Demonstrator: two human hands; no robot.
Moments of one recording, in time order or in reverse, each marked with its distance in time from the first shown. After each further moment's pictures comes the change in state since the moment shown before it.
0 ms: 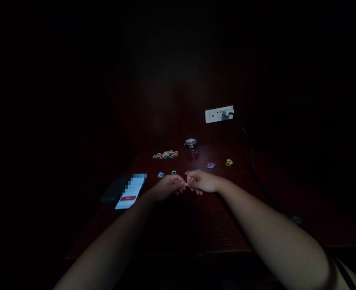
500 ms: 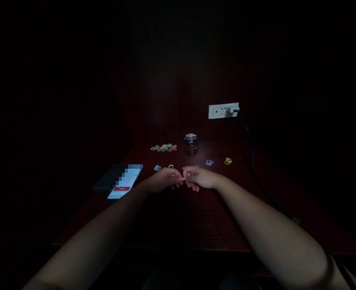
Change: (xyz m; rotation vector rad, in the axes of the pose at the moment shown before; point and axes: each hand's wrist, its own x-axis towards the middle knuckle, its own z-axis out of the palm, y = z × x) left_hand 0.004 -0.001 -0.003 0.043 -0.073 0.015; right_hand 0.003 0.003 -0.004 0.074 -0.062 0.013
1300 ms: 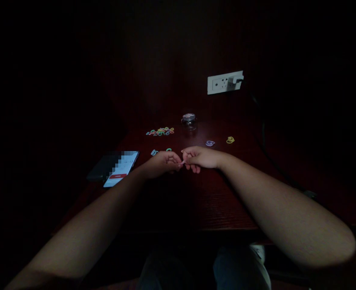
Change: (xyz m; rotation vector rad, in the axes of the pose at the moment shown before) left_hand -0.003 0.008 0.005 0.017 0.021 -0.018; right_hand -0.004 -0.004 -0.004 -0.008 -0.020 0.020
